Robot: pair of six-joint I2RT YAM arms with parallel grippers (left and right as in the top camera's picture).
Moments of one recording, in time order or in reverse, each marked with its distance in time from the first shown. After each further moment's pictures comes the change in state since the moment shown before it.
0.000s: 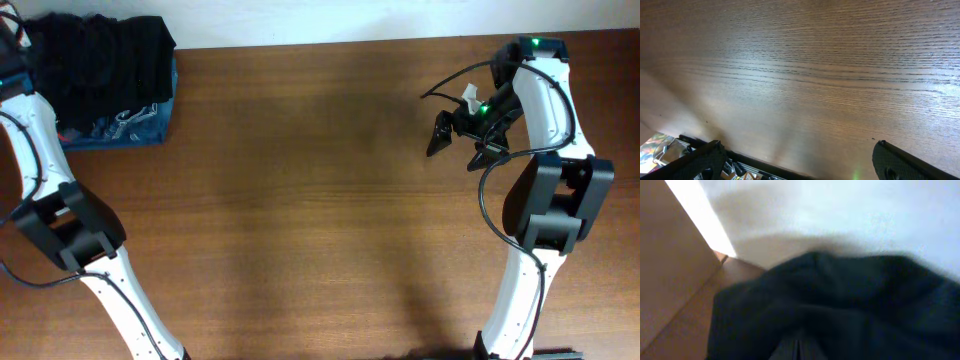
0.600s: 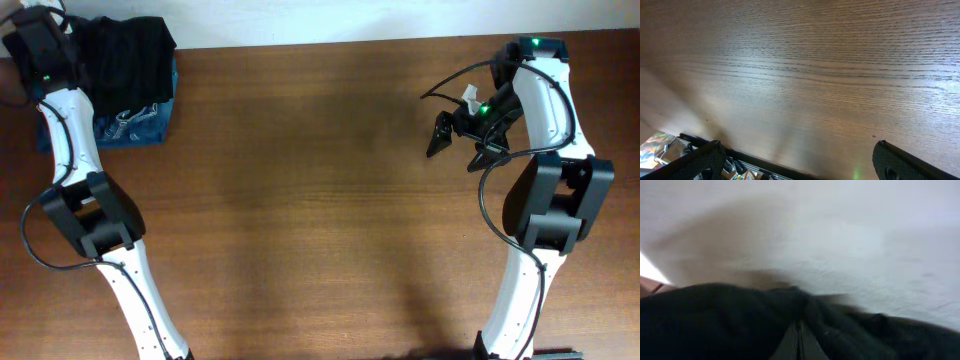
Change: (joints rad) left arm -0.103 0.086 0.020 0.180 0.043 -0.037; right arm 0.000 0.000 0.000 -0.011 0.000 0.000
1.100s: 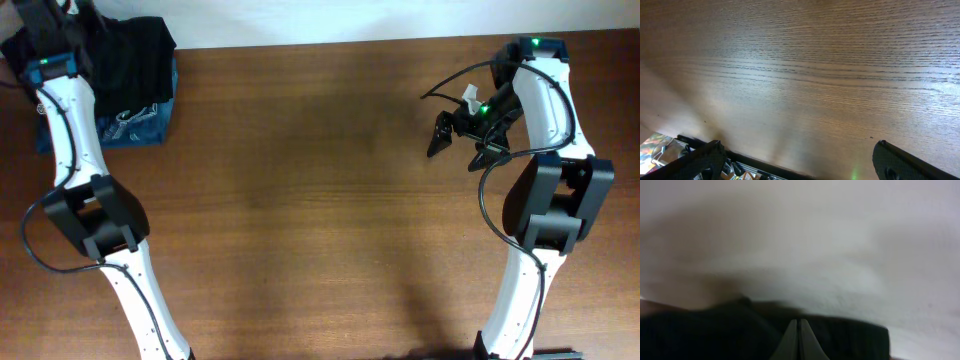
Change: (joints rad) left arm -0.043 -0.090 0.033 -0.138 0.067 -0.013; right arm 0.000 0.000 0.000 0.008 0.009 -0.001
